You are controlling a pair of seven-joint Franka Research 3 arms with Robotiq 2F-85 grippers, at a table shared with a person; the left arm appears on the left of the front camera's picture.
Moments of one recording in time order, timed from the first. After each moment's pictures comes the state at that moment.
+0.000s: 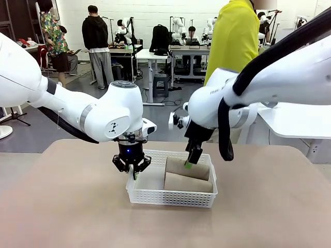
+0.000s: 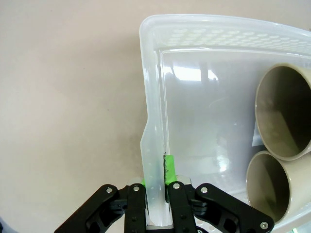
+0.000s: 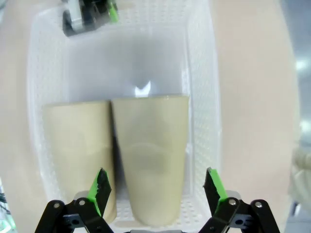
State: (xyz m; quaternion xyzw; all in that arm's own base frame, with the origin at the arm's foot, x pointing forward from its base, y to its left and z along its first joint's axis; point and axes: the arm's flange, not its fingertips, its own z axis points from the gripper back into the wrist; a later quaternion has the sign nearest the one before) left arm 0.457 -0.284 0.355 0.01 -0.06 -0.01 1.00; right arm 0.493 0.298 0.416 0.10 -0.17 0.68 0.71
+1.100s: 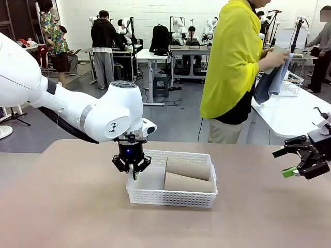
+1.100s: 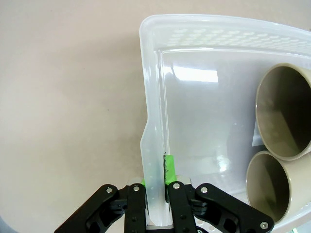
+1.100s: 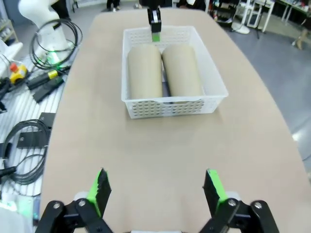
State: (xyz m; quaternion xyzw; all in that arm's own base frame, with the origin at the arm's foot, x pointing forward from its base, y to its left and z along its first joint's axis) left arm 0.457 -0.284 0.355 0.01 -0.06 -0.01 1.00; right arm 0.408 -0.040 0.390 0.30 -0.35 0.60 0.66
